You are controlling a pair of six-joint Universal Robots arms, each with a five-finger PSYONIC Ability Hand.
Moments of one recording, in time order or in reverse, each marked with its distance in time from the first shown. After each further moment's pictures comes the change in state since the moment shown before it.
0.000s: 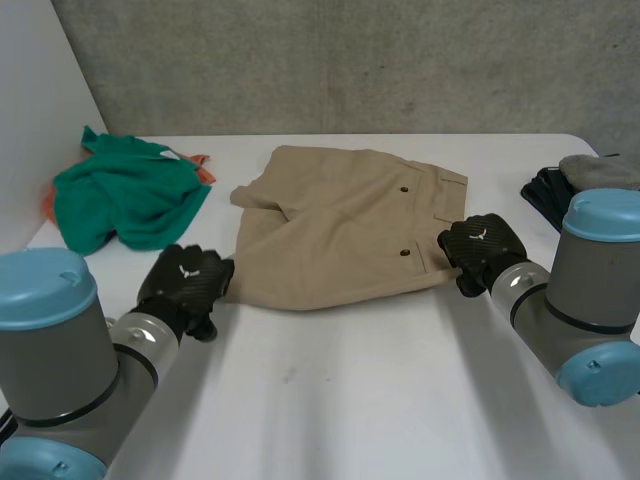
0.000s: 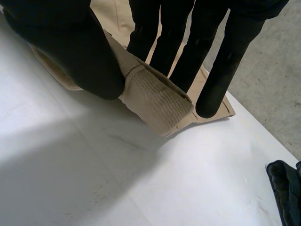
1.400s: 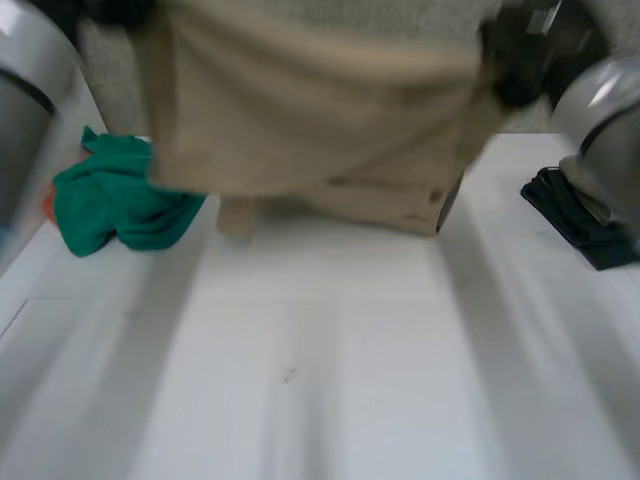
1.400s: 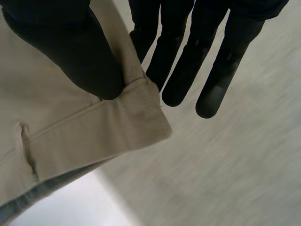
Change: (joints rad) left arm 0.057 0.199 0.686 -0.093 0.051 -0.086; right arm 0.006 -0.247 -0.473 0.198 -0.003 0.035; left_hand 0.440 0.491 0.485 0.491 0.446; right_hand 0.000 0.000 0.003 0.001 0.000
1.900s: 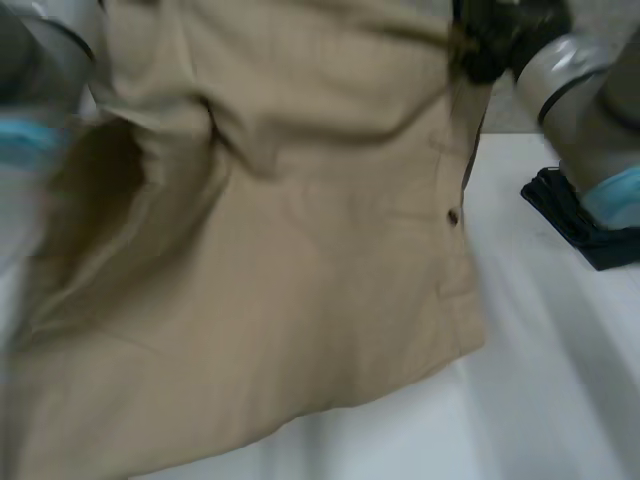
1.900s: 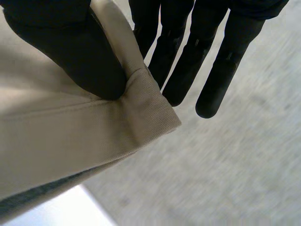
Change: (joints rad) left arm 0.081 -0.485 0.452 0.016 0.043 -0.062; right arm 0.050 0.241 -0.218 0.003 0.026 0.100; left_hand 0.005 0.002 0.001 0.003 0.004; right_hand 0.000 0.000 0.000 0.000 0.006
